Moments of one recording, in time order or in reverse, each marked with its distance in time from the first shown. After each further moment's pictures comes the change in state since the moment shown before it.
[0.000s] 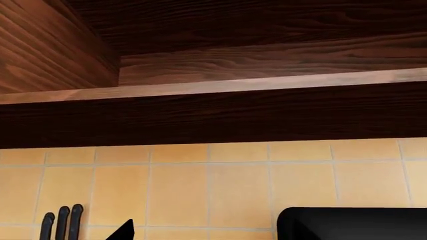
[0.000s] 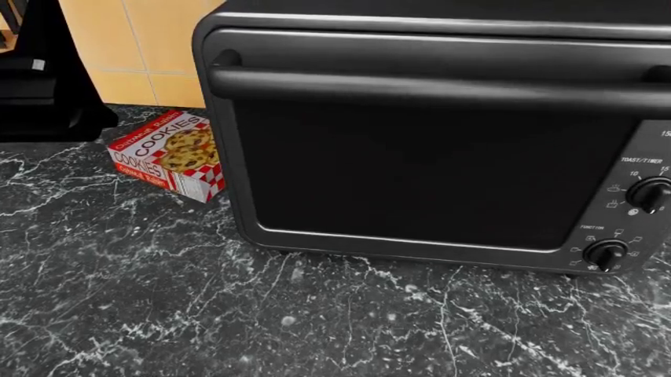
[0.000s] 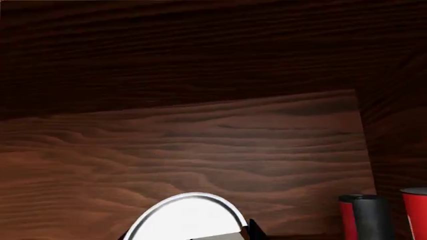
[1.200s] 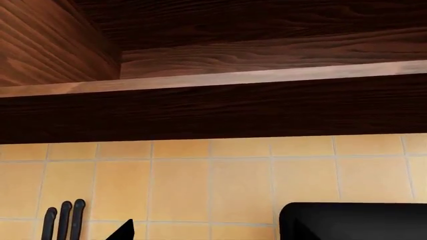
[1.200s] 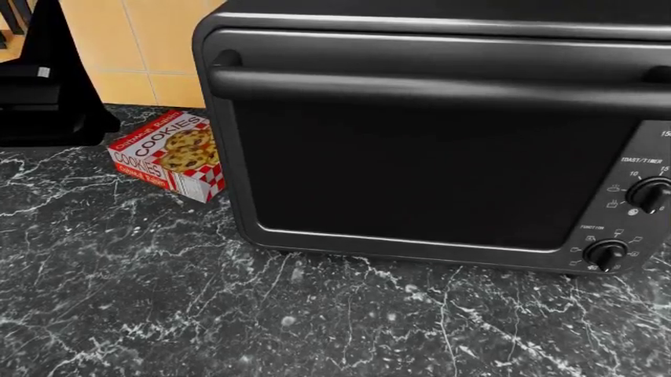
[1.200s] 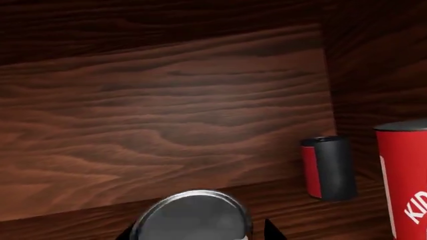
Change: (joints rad) left arm 0.034 -0.006 0.005 -0.012 0.024 0.028 0.015; right arm 0.072 -0.099 0.001 0.385 -0.062 0.020 -0.045
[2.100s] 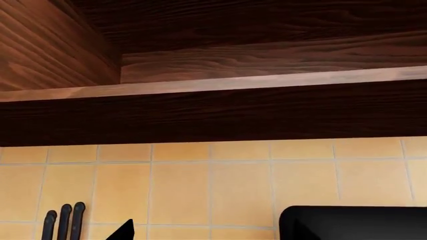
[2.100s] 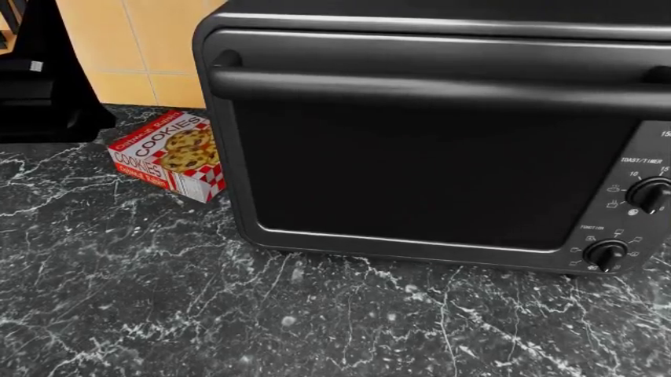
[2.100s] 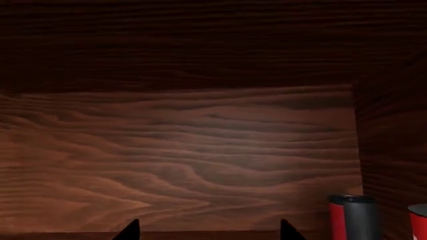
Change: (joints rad) left arm -0.016 -0.015 0.003 0.000 -0.020 0.005 -0.012; right arm 0.077 -0.039 -0.051 -0.009 -0.066 -0.014 -0.110
